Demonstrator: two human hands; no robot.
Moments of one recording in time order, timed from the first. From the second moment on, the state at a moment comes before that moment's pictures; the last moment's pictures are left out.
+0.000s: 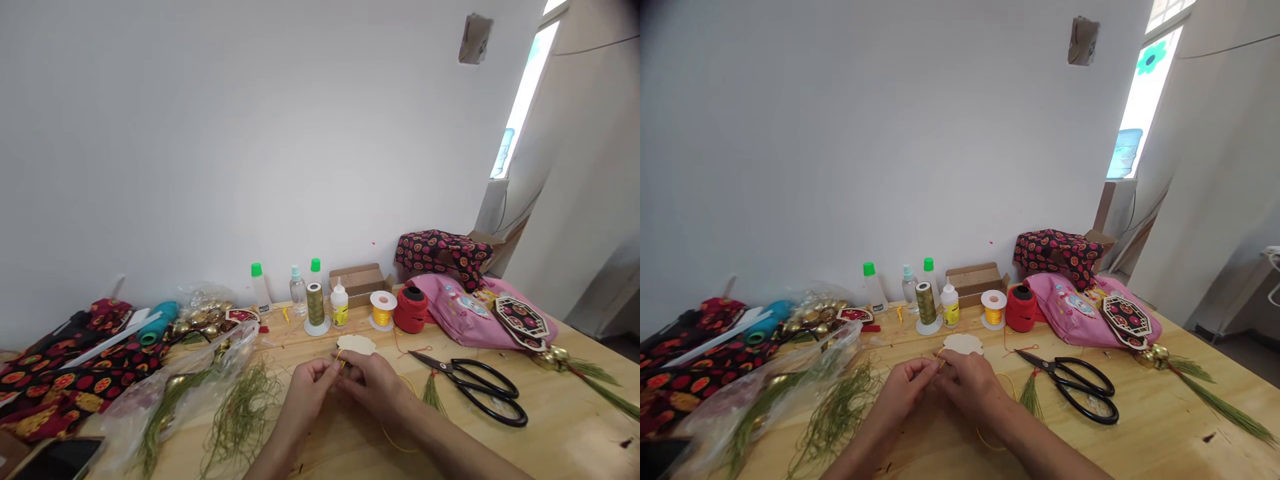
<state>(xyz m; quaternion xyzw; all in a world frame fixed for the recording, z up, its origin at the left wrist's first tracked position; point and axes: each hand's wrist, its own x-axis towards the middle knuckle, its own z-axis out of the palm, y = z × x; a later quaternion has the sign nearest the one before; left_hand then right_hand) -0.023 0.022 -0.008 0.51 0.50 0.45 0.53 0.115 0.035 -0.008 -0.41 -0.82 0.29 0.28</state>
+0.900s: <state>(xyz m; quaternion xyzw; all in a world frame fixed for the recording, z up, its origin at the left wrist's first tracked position) -0.028 0.024 -0.008 0.50 0.55 0.43 0.51 0.118 0.040 -0.001 -0.45 -0.83 0.19 0.26</state>
